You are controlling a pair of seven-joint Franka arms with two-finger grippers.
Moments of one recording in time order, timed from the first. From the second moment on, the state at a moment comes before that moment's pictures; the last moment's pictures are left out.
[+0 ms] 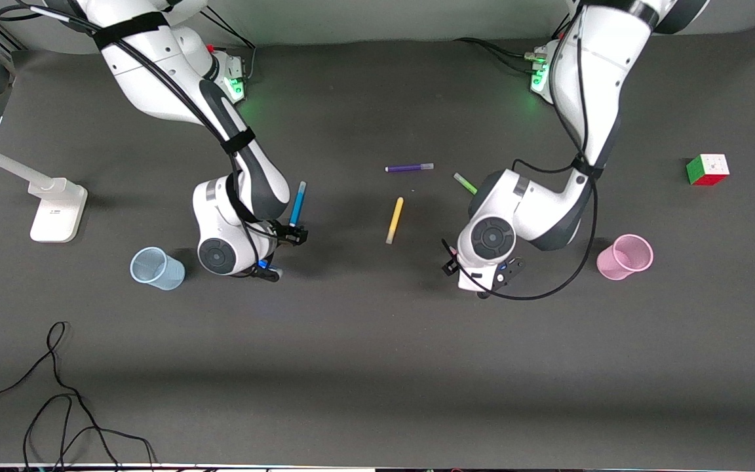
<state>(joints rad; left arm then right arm) -0.40 0.67 -0.14 -1.68 -0.03 2.14 -1.19 0.49 0.58 -0.09 -1.87 0.39 1.95 0.52</state>
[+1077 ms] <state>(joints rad) -0.37 0.66 -0.13 -1.65 -0.08 2.10 -1.21 0.51 0.56 -0.11 -1.95 0.44 2.06 0.52</state>
